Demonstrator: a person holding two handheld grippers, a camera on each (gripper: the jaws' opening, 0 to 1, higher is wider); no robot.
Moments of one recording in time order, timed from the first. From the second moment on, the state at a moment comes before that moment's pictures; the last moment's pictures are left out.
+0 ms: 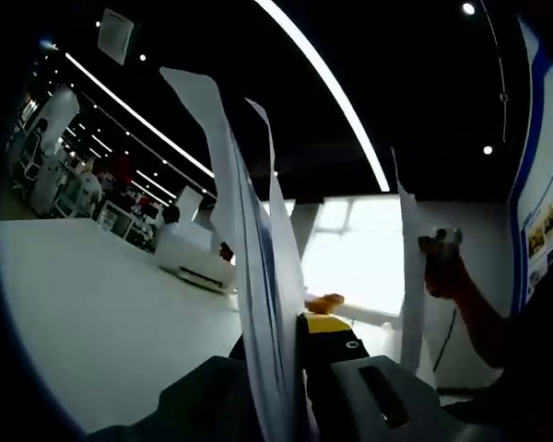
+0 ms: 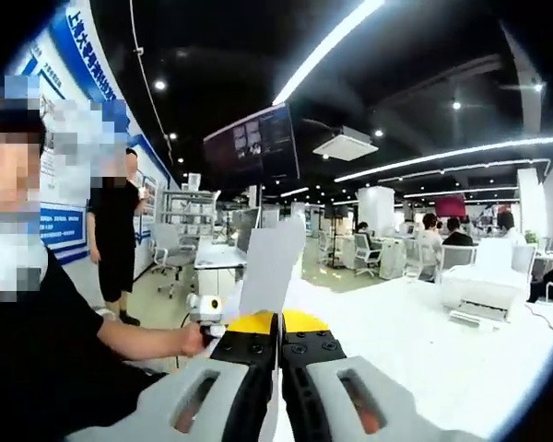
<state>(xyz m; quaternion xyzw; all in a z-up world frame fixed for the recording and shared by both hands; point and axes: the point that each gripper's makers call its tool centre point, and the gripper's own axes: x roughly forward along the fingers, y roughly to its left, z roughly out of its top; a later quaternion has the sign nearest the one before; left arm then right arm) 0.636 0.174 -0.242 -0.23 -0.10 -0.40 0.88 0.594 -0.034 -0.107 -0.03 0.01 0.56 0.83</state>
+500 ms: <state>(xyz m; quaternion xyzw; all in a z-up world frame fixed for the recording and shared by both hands) 0.634 0.173 -0.240 -0.23 -0.10 -0.41 0.88 0.652 0.005 -0.150 -0.08 0.06 0.53 0.84</state>
